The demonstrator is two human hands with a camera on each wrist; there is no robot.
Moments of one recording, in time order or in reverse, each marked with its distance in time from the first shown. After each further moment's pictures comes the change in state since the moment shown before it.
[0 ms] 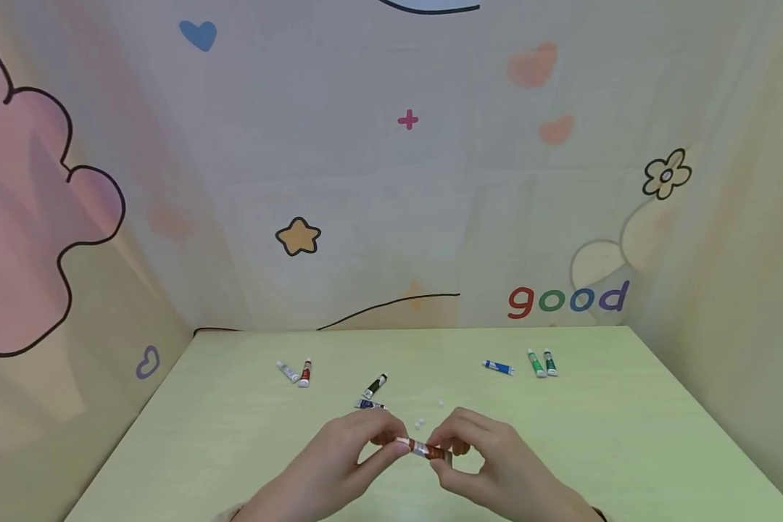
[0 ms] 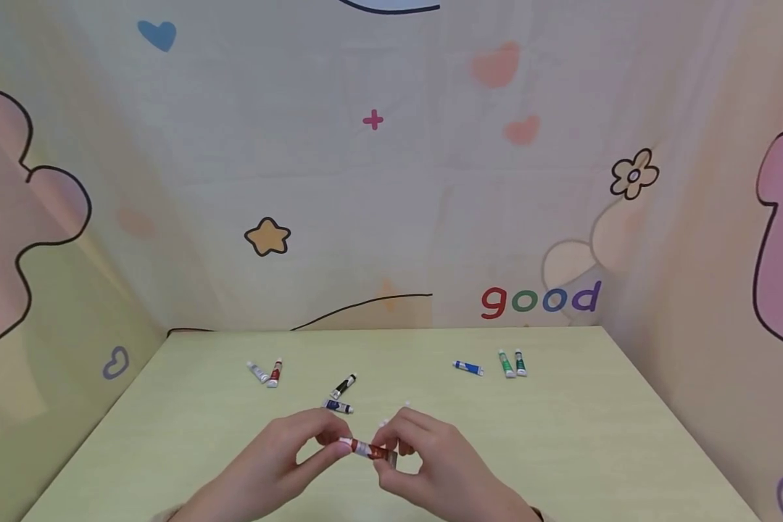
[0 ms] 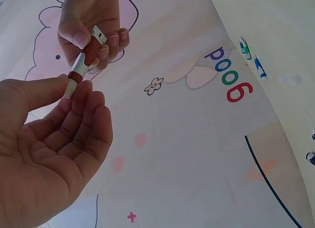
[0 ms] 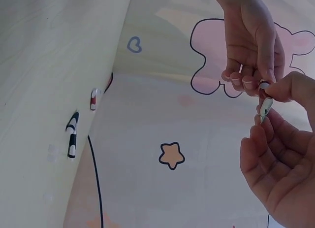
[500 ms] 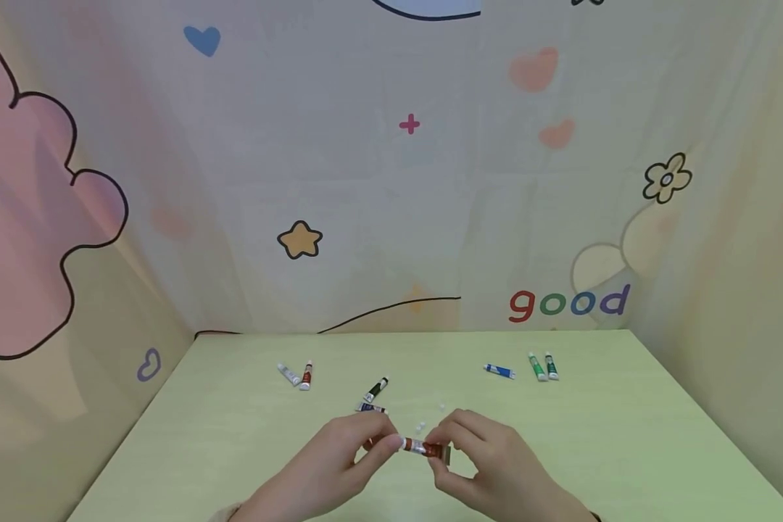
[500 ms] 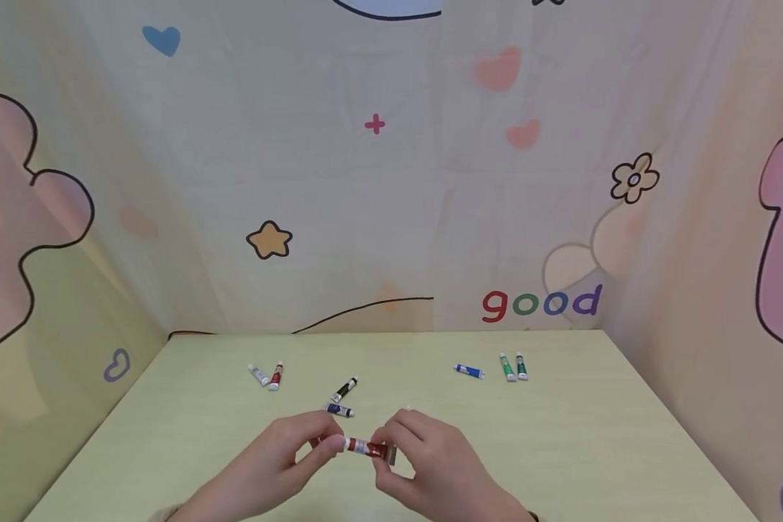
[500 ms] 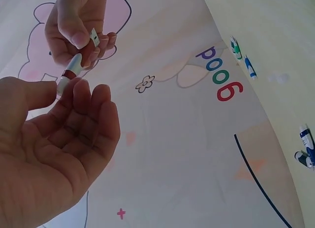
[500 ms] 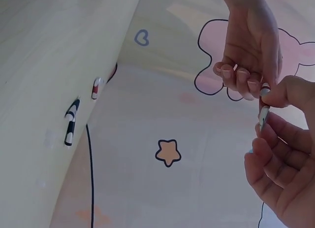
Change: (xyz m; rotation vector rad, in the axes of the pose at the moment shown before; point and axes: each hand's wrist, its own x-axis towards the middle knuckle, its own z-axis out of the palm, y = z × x) left_hand -0.002 -0.007 -0.005 -0.084 -0.082 -0.180; right_hand 0.008 0.000 0.003 -0.250 0.072 -0.187
